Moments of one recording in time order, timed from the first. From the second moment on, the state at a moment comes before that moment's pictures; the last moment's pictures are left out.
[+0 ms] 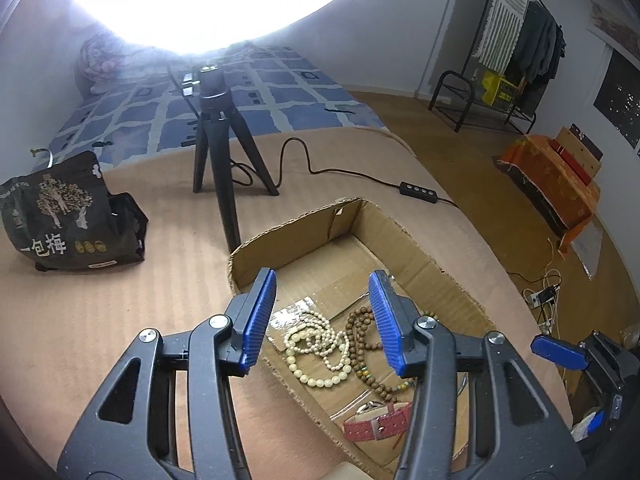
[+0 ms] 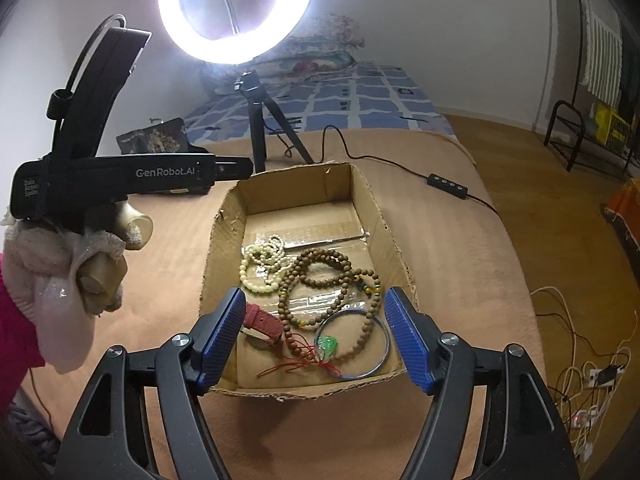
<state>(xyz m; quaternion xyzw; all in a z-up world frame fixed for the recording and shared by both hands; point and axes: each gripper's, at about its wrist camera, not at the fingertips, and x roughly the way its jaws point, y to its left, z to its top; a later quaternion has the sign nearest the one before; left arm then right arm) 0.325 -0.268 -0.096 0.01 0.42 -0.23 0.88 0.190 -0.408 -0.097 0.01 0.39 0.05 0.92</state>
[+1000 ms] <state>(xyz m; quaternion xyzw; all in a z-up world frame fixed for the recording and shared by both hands) 0.251 -0.076 -0.038 0.04 0.38 -0.18 0.91 0.156 -0.309 -0.083 -0.06 0.39 0.09 0.91</state>
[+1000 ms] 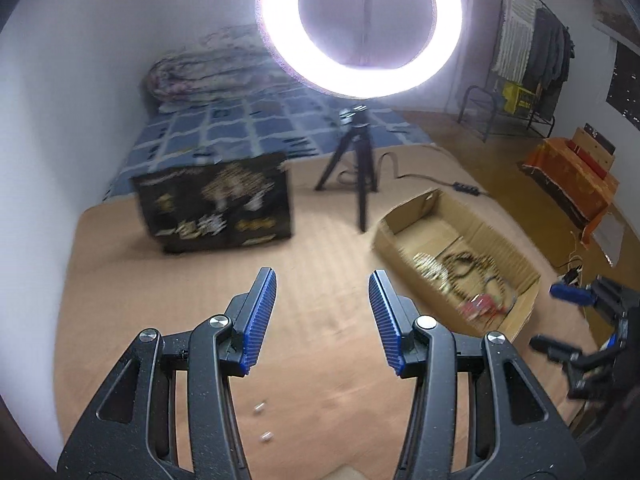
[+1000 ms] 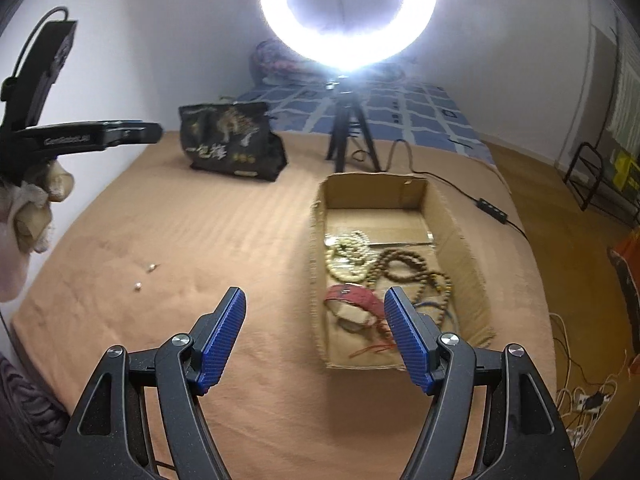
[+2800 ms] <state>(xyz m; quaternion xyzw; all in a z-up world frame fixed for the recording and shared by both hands) 0.234 0.071 -0.171 -0.06 0.48 -0.15 0.86 0.204 -0.097 -0.232 -0.10 0.45 0.18 0.87</state>
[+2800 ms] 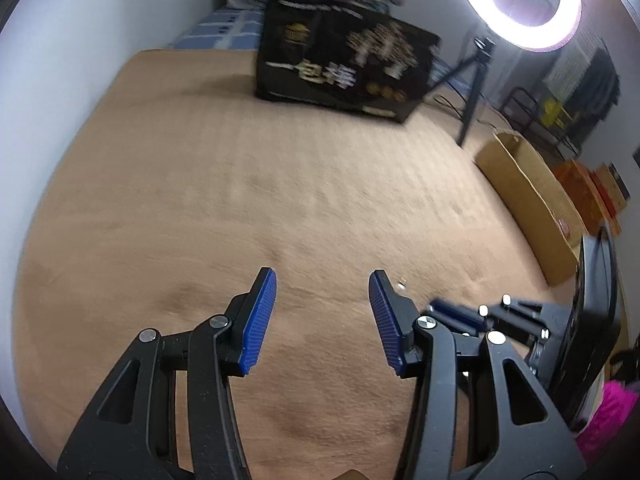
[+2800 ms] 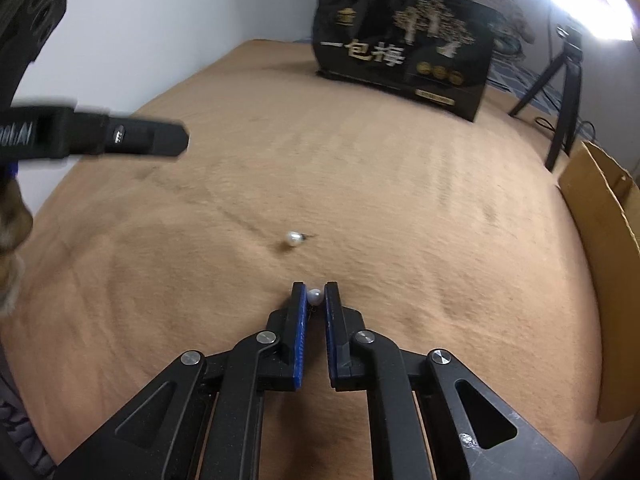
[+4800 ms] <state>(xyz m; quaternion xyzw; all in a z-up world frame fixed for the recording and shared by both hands) 0.231 -0.060 -0.122 0.03 0.42 -0.22 0.88 0.196 -0.215 -0.109 -0.07 0.37 0.13 0.92</state>
